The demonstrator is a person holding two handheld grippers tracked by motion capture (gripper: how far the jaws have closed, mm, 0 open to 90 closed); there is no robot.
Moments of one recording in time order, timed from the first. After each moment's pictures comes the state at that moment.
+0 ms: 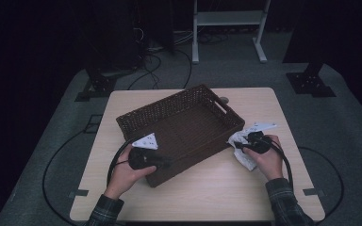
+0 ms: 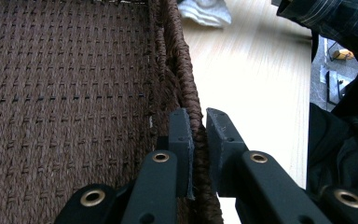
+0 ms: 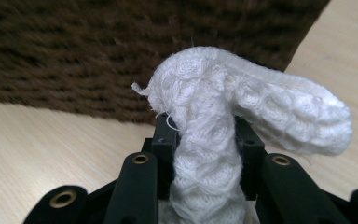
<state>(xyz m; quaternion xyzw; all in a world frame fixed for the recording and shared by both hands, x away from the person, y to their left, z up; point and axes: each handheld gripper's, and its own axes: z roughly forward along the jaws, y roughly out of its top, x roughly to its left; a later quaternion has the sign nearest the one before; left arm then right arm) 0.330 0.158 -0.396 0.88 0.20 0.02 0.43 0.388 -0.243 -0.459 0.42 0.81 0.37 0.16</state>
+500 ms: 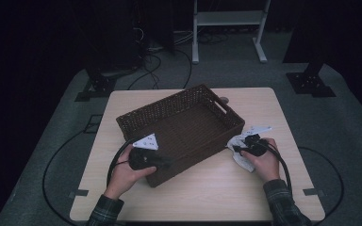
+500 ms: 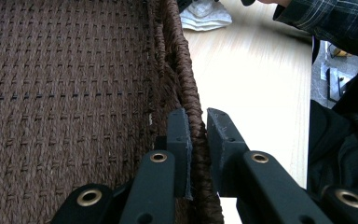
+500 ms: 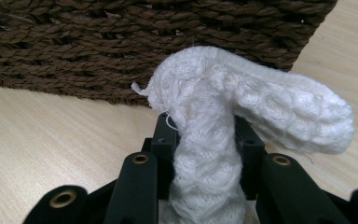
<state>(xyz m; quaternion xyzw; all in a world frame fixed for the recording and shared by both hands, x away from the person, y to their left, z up) 0.329 0.157 -0.397 0.88 0.20 0.01 0.43 0.391 -0.240 -0.479 0.42 0.82 0.35 0.16</state>
